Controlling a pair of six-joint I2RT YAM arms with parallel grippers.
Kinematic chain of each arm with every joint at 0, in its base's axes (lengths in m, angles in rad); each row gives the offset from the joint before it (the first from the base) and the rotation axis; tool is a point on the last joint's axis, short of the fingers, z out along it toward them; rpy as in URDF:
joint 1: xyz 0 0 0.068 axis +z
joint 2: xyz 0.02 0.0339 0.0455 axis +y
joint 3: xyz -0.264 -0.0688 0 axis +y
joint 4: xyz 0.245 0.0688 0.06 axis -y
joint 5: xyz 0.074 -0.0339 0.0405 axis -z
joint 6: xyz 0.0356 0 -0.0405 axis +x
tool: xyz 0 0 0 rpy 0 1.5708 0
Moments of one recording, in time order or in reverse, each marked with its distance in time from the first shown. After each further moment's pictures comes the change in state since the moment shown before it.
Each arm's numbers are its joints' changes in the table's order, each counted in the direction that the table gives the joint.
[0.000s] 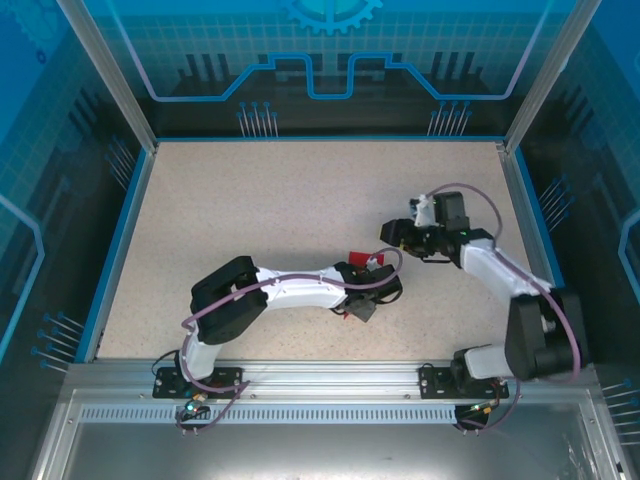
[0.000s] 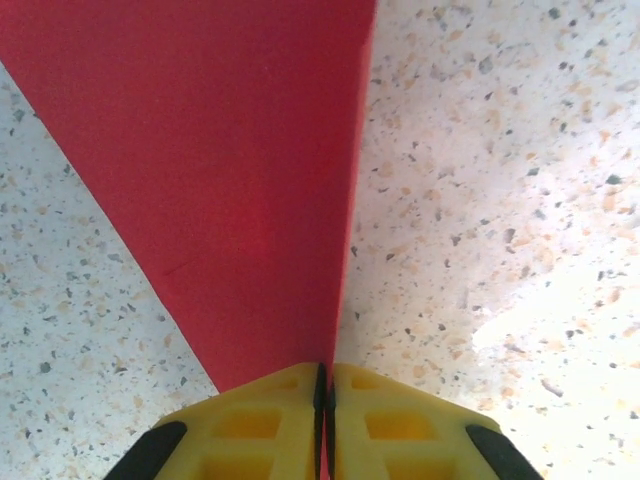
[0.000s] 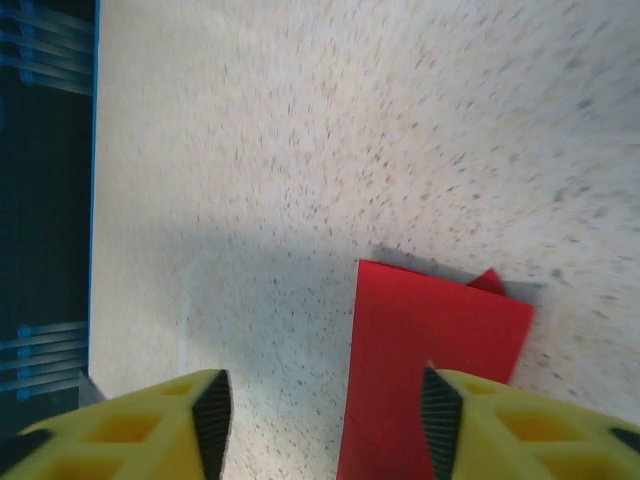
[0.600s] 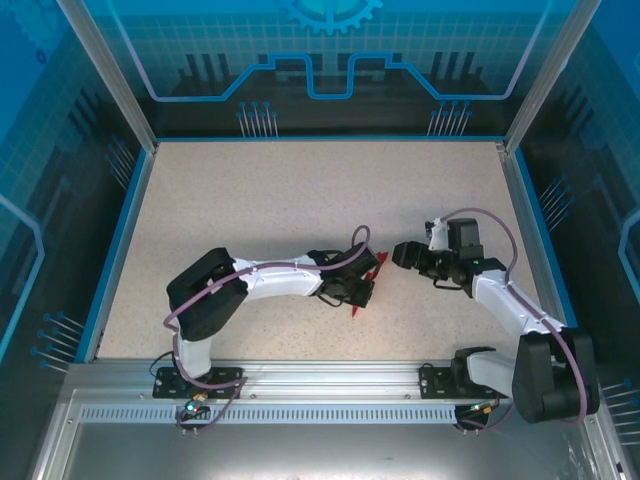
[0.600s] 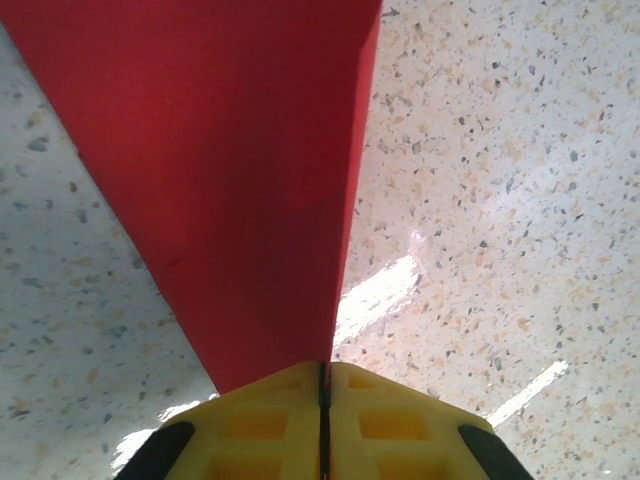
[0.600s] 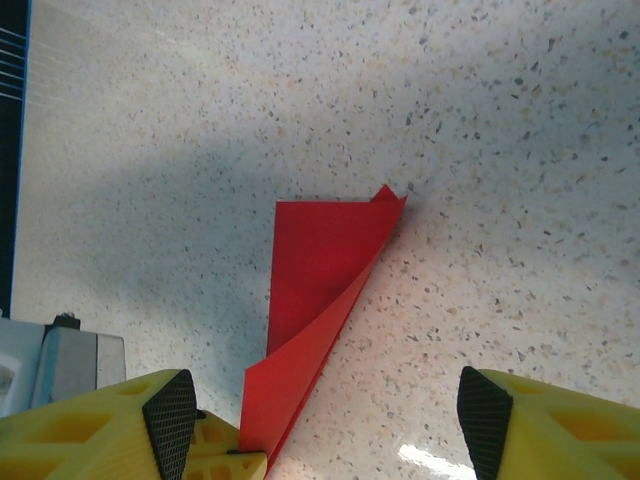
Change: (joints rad) left arm 0.135 -0.111 0.177 0.280 0.344 -0.122; right arm -0.051 -0.170 0.211 -0.010 0.069 -0.082
